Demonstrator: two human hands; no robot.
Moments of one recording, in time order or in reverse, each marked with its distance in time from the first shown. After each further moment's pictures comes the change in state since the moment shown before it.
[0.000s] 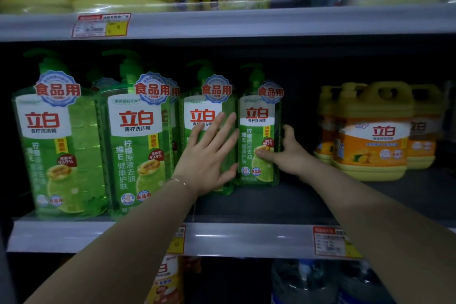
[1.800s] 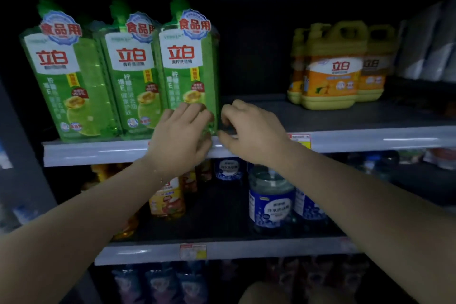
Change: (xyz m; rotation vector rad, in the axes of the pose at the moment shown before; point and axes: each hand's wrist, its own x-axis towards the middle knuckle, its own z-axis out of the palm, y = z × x) left_hand -0.077 0.040 -0.133 -0.292 -0.140 -0.062; right_hand -0.167 -0.041 0.045 -0.903 0.063 -0.588
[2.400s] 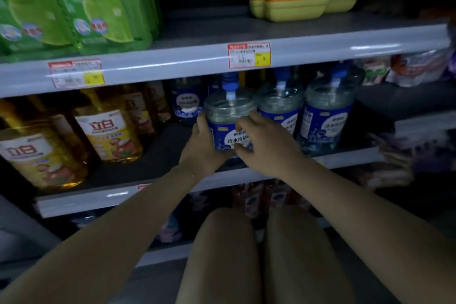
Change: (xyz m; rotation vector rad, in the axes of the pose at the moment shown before) left_hand -0.076 0.154 0.140 -1.011 -0.551 -0.623; right_hand -0.165 0.054 0.078 0.060 -0.274 0.284
